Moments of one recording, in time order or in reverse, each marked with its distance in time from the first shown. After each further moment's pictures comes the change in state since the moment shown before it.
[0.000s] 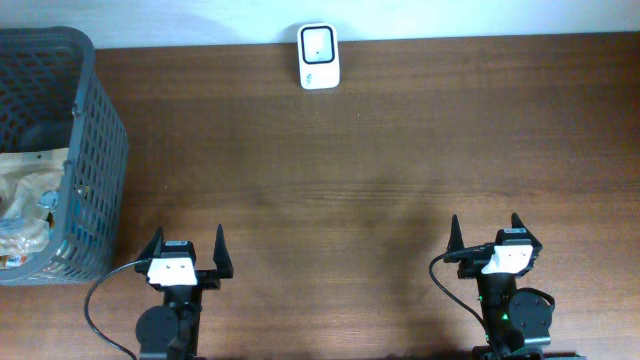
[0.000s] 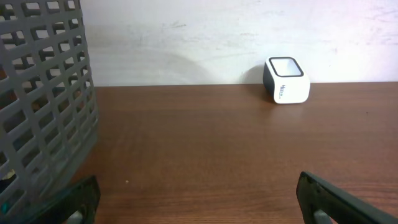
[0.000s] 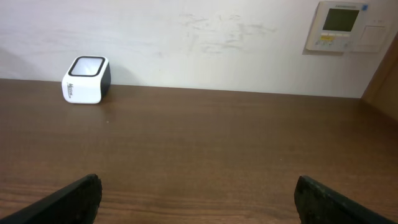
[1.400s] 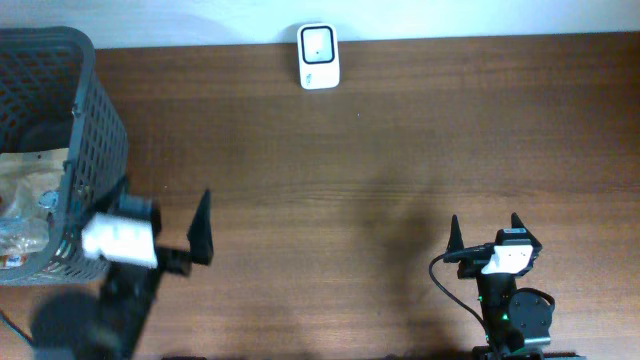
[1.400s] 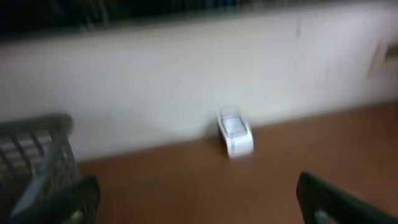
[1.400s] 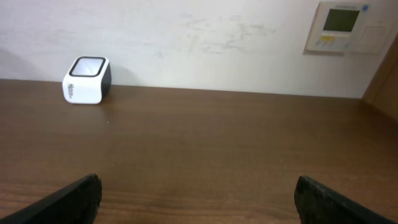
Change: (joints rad) left arm 0.002 0.553 0.973 -0.464 0.208 0.087; right arm 0.000 0.000 0.001 0.000 -0.002 0.000
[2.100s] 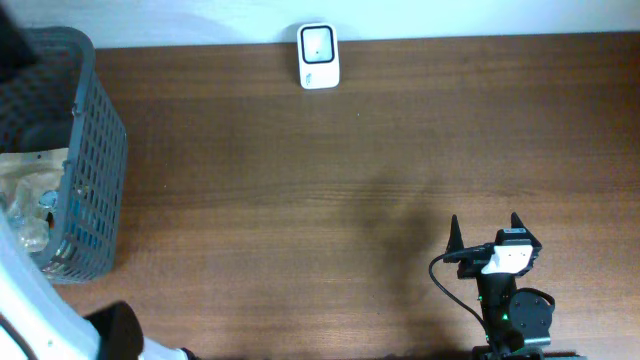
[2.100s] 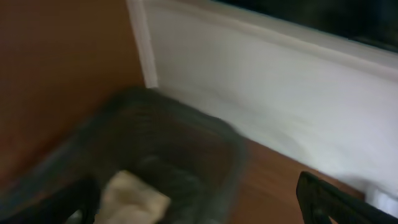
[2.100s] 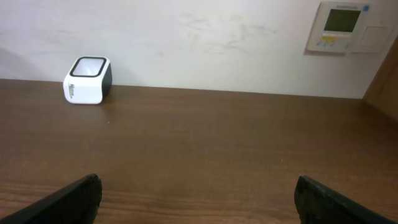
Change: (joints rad) left arm 0.453 1.166 1.575 -0.714 -0.235 -0.209; right arm 0.000 -0.002 0.000 -0.001 -0.002 0.000
